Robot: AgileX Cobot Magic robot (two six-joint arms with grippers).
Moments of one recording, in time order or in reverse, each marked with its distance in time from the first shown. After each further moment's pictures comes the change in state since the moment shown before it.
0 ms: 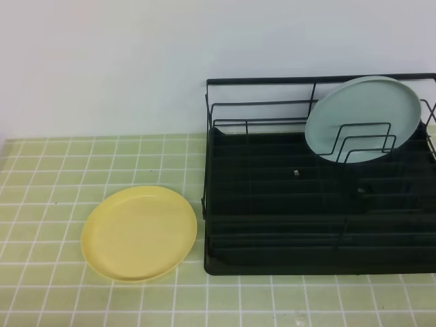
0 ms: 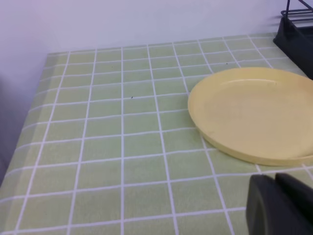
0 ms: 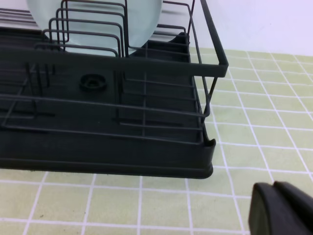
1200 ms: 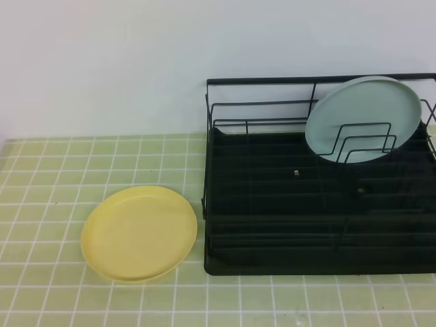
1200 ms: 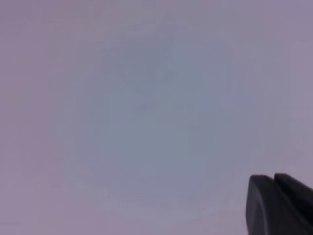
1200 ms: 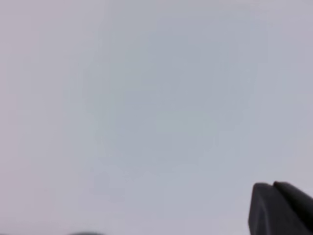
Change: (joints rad) left arm 0.000 0.000 0.000 -0.003 -0.880 -0.002; right arm 0.000 0.000 0.000 -0.042 -0.741 0.002
